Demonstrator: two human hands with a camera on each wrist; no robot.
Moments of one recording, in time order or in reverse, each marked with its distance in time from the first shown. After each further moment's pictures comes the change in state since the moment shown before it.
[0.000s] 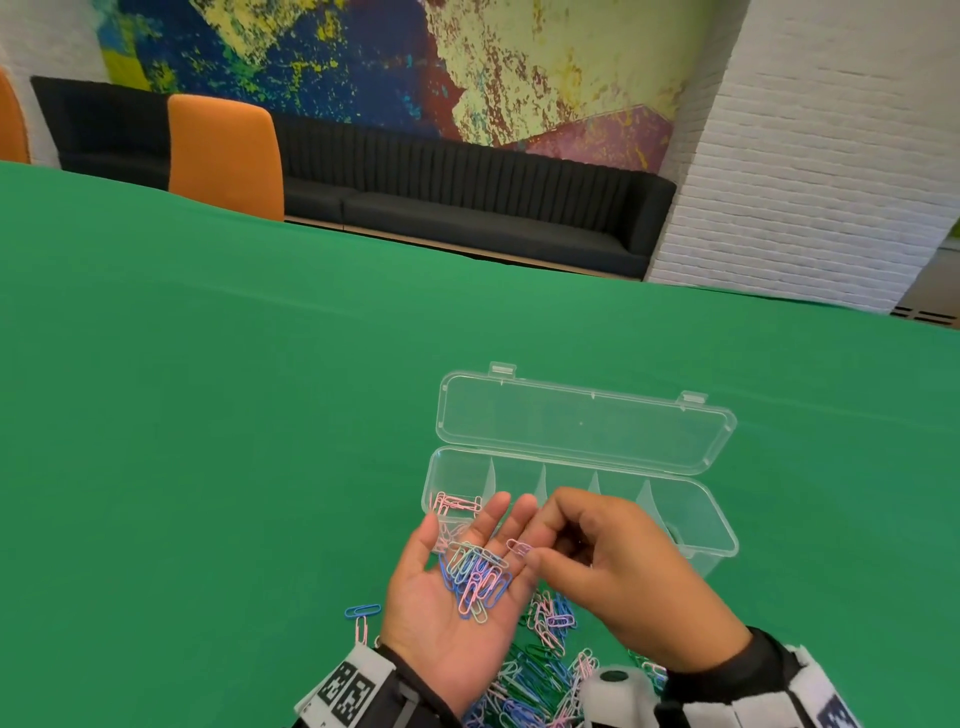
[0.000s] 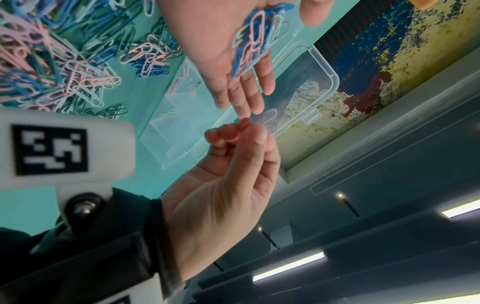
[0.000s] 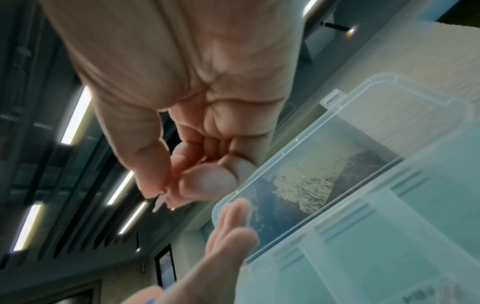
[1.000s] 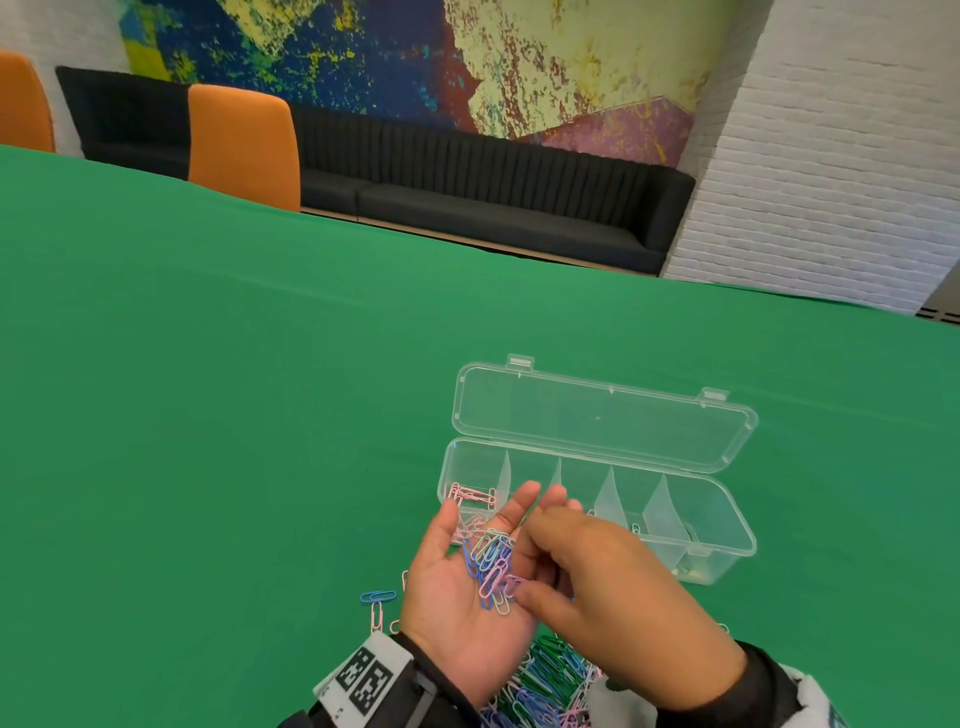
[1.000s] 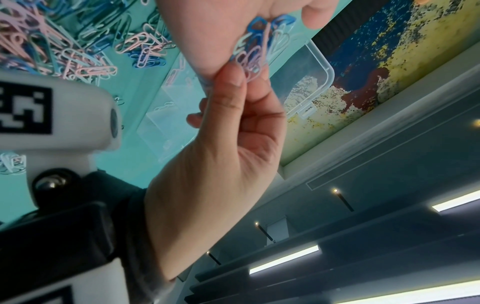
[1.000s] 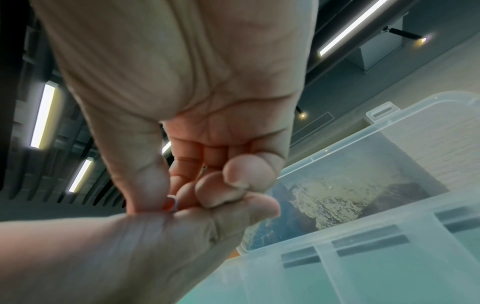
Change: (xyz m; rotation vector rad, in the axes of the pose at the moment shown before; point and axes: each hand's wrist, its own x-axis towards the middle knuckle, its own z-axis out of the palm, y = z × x) left_hand -0.005 0.000 0.001 0.004 -0.095 -0.095; right_hand -0.002 -0.011 0.018 -0.491 -0.120 -0.141
